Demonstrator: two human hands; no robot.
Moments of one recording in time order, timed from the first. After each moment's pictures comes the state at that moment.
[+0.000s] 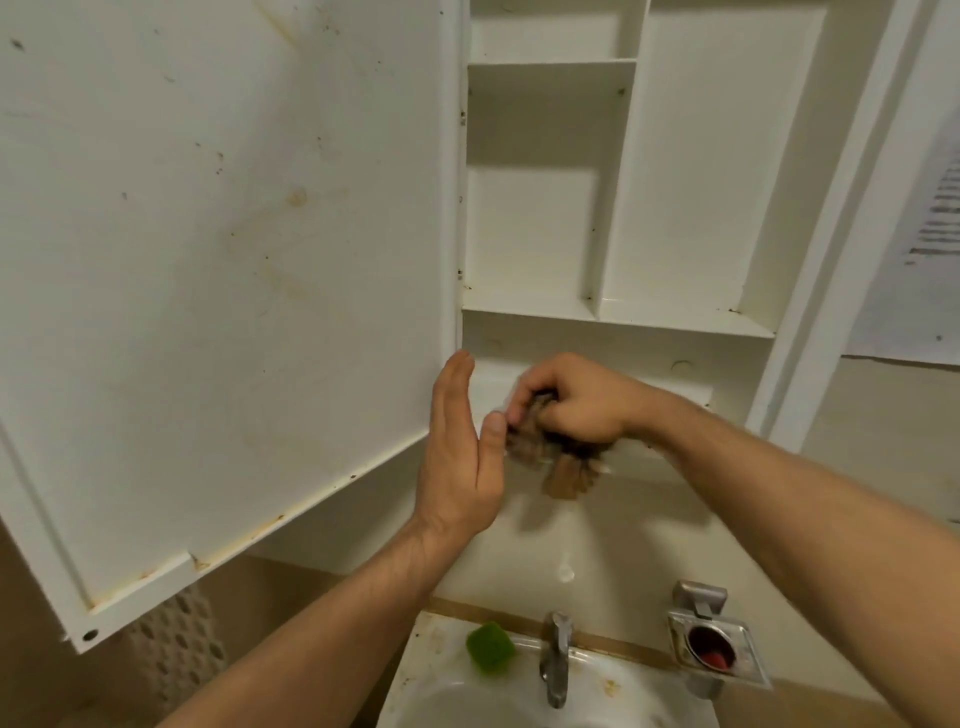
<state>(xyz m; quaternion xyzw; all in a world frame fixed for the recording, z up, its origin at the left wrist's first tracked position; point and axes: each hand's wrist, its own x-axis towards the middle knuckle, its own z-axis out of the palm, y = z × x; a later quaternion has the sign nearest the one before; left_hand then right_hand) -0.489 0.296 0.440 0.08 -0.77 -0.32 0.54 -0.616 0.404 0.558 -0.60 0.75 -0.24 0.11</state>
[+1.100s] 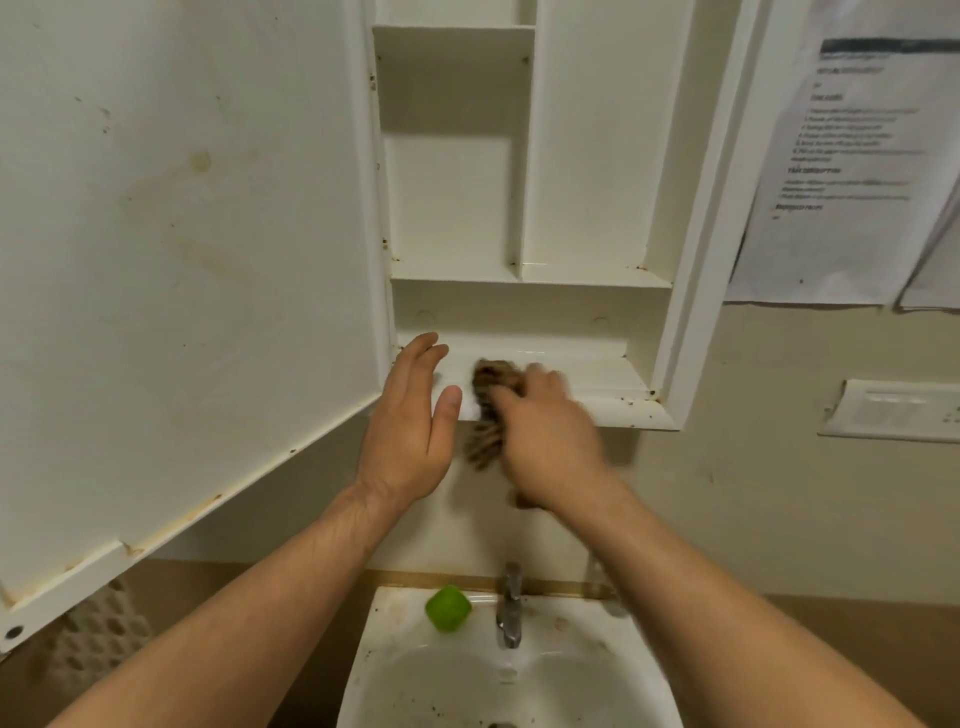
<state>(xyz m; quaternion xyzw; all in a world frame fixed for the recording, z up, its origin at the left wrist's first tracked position) -0.481 0.301 0.448 0.06 -0.85 -0.24 0.47 -0.552 0.458 0.487 -0.41 0.89 -0.08 -0.19</state>
